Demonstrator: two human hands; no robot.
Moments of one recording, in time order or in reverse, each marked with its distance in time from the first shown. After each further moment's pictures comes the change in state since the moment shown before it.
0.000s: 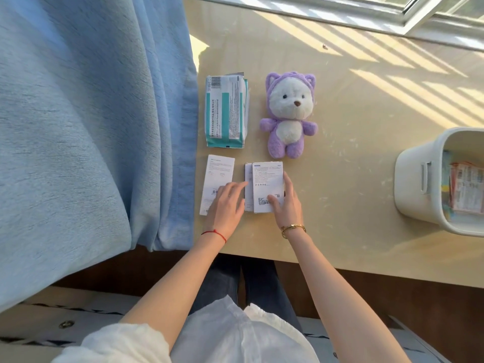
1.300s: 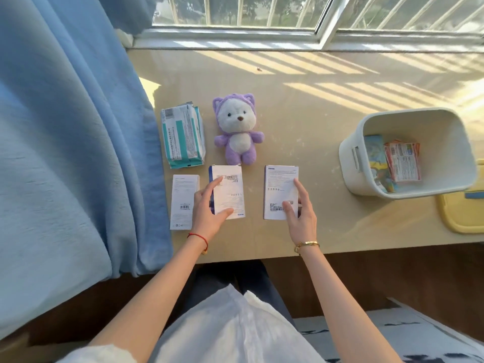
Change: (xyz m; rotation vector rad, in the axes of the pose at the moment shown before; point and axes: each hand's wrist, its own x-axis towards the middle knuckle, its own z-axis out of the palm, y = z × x) left_hand -0.009 0.082 -0.035 -0.467 -0.090 -0.210; right_hand -0.079 0.022 -0.113 0.263 0.310 0.009
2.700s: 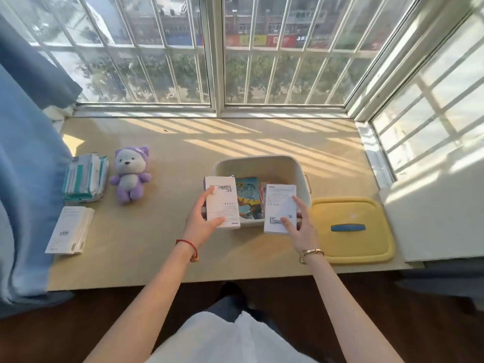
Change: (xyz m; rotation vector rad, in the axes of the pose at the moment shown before) left_hand -0.096 0.252 0.335 -0.190 0.014 0.153; right_hand 0.100 0.135 -0.430 -0.002 -0.028 -0.133
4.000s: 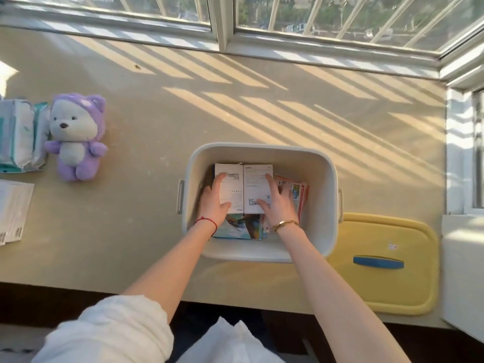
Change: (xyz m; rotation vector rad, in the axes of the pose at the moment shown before) left_hand 0.213 -0.132 0.116 0.519 -0.002 -0.310; right_hand 0.226 0.098 0.128 -0.593 -0.462 0.021
